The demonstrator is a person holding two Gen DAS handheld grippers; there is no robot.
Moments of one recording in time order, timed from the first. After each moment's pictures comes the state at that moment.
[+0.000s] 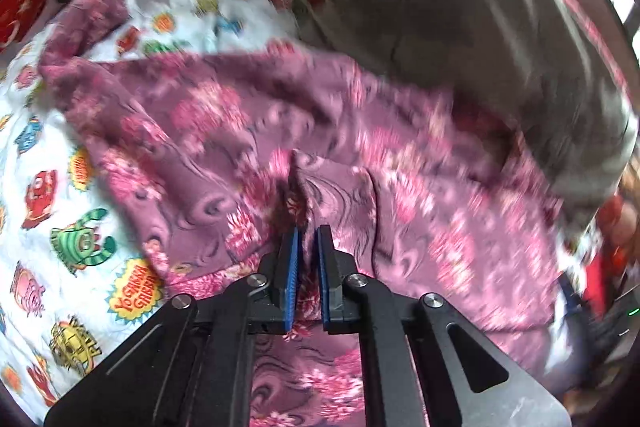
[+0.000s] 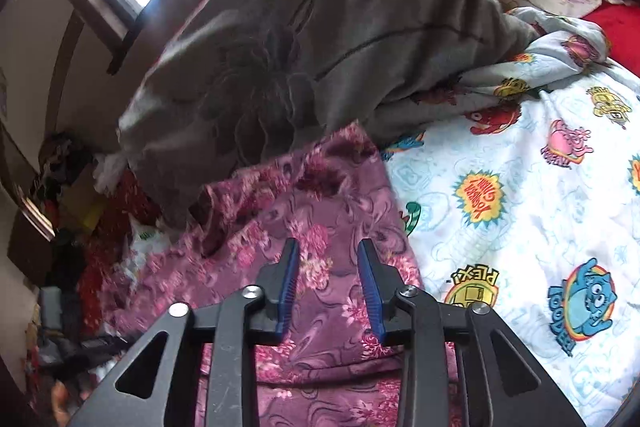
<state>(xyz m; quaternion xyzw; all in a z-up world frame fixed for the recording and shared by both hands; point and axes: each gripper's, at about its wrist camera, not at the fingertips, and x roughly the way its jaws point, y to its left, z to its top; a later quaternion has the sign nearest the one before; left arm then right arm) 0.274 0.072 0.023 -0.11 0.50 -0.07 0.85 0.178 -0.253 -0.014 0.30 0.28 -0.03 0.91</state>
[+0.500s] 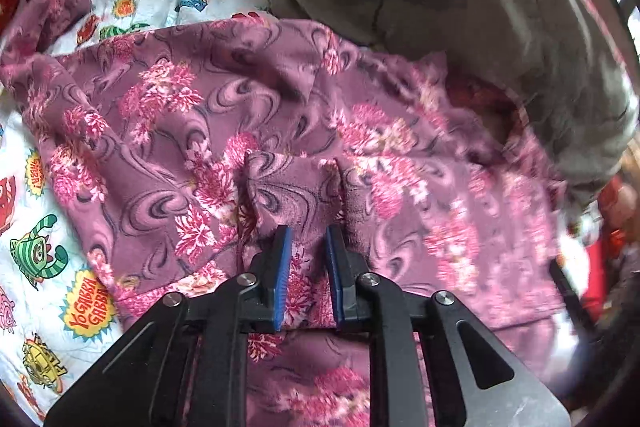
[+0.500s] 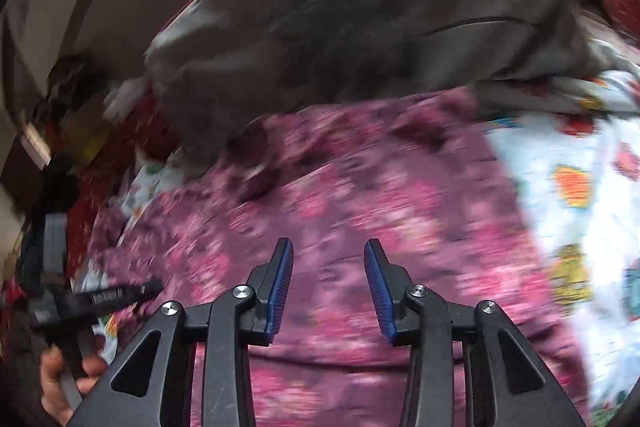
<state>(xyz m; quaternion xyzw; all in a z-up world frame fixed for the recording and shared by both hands) 0.301 0.062 -0.001 -0.11 0.54 -0.11 0.83 0.205 -0.166 0.003 0.20 0.33 0.03 0.92</state>
